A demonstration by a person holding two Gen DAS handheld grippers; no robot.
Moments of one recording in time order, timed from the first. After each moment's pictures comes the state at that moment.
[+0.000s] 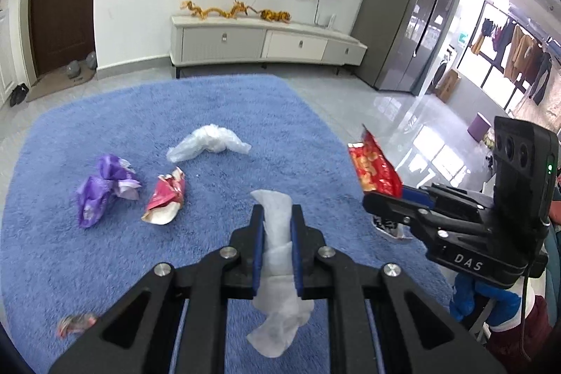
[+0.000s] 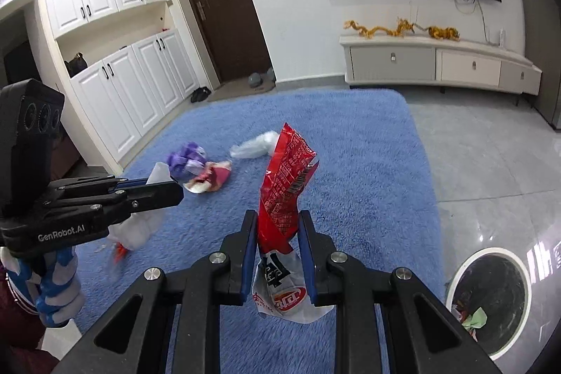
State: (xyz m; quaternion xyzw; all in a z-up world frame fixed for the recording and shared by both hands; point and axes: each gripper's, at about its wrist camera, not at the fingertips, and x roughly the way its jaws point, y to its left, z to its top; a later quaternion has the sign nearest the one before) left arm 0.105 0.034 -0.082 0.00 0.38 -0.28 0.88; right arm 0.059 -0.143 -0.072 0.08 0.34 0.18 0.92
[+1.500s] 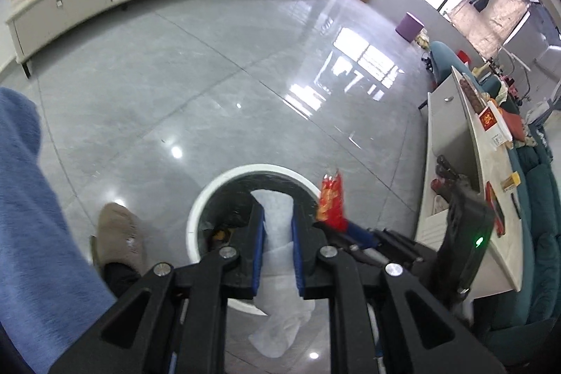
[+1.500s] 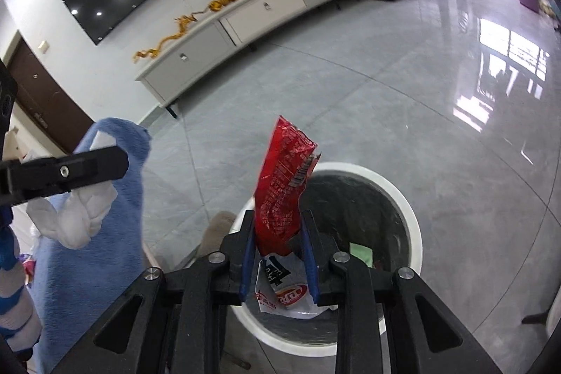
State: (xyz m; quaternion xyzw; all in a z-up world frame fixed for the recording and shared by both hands) left arm 0.184 -0.392 -0.184 0.10 0.51 -0.46 0.72; right arm 0.025 -0.473 -0.231 0.30 0.37 -0.13 0.87
